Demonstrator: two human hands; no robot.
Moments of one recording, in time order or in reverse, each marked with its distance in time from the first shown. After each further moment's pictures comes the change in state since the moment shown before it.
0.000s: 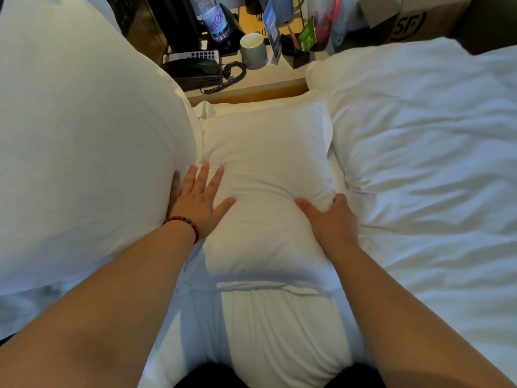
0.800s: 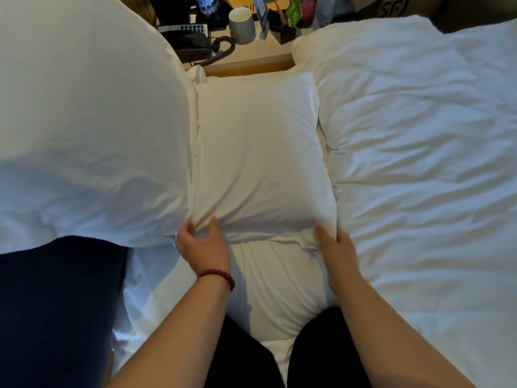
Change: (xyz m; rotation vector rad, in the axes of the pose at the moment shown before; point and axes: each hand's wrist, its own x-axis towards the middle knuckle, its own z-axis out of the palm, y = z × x) left_hand -0.166 0.101 0.031 -1.402 0.454 -0.978; right_hand -0.107 0.112 -0.012 0.439 -0.014 0.257
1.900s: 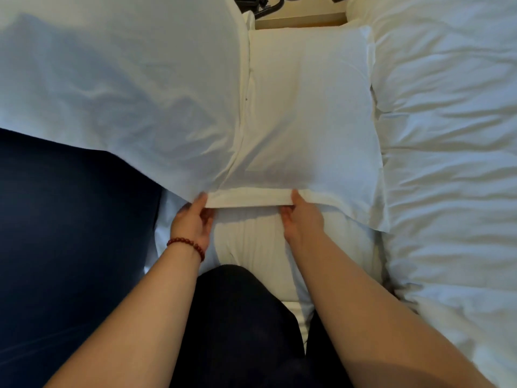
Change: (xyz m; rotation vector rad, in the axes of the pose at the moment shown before) left_hand 0.061 -0.043 -0.096 -0.631 -0.306 -0.469; right_hand -0.048 0.019 0.132 0.788 -0.187 0.400
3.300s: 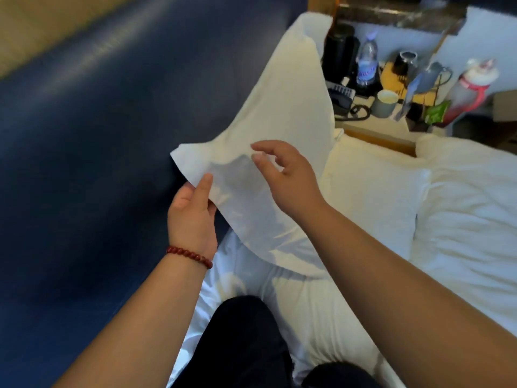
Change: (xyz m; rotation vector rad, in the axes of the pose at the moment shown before) left_hand -0.180 0.207 0.046 -0.172 0.074 0.563; right_hand -0.223 -0.053 0.237 -1.291 -1.017 -1.004
